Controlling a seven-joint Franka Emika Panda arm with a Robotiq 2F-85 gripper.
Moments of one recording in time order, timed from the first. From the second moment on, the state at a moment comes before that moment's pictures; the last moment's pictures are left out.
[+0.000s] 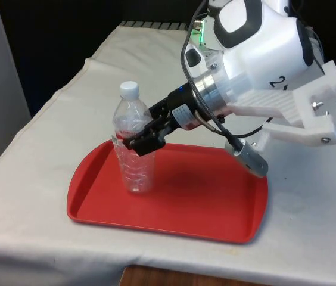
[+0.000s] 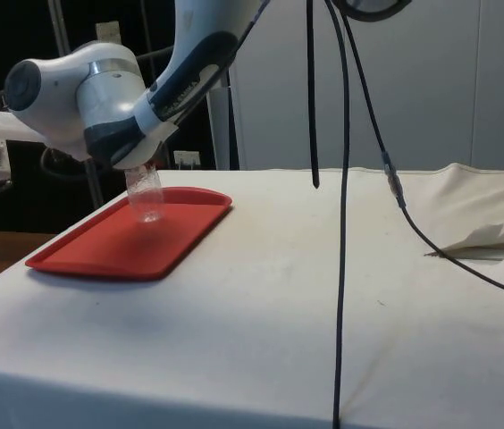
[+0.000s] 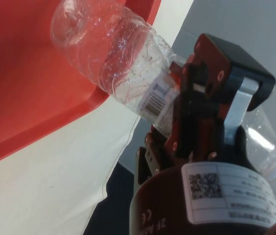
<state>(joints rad) 0.30 1.07 -0.38 -1.08 -0.72 1.96 1.99</state>
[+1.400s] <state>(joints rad) 0.30 1.08 -0.37 -1.08 -0.73 1.95 2.00</state>
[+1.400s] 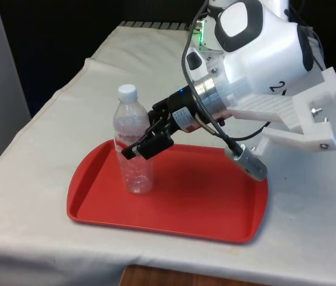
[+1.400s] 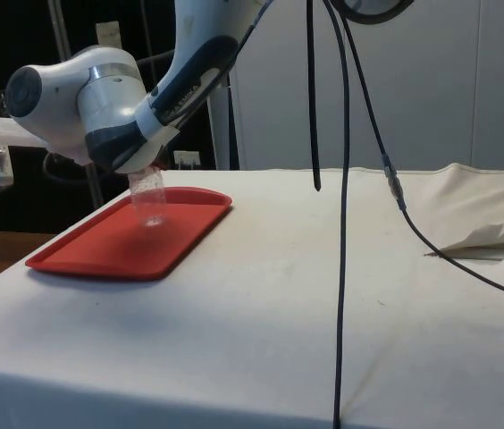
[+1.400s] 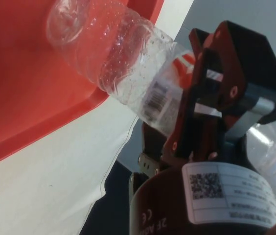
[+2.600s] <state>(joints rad) 0.30 1.04 -0.35 -1.04 -0.73 1.90 2.01</state>
